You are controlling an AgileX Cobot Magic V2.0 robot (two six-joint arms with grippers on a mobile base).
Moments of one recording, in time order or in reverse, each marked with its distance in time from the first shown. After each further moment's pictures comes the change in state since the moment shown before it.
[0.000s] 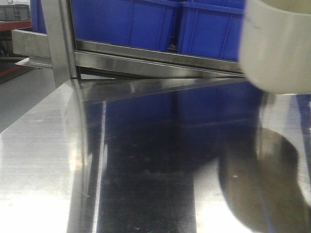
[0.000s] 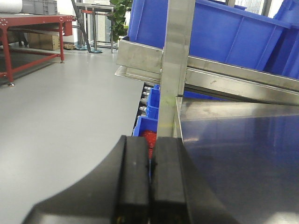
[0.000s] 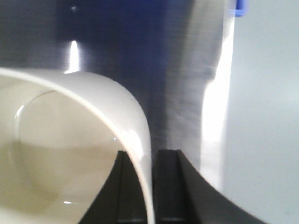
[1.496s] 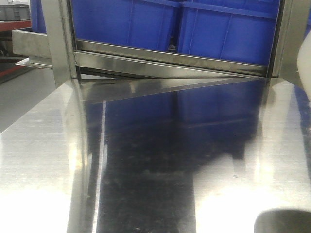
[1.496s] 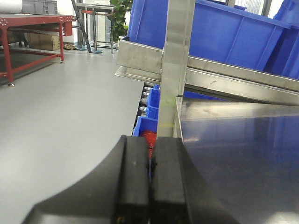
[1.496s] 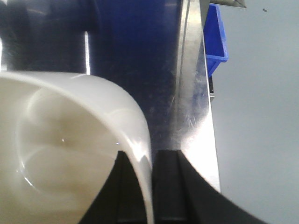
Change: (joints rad) left arm 0.000 0.000 0.000 0.000 0.000 0.000; right arm 0.032 -0.821 0.629 0.014 -0.149 0.028
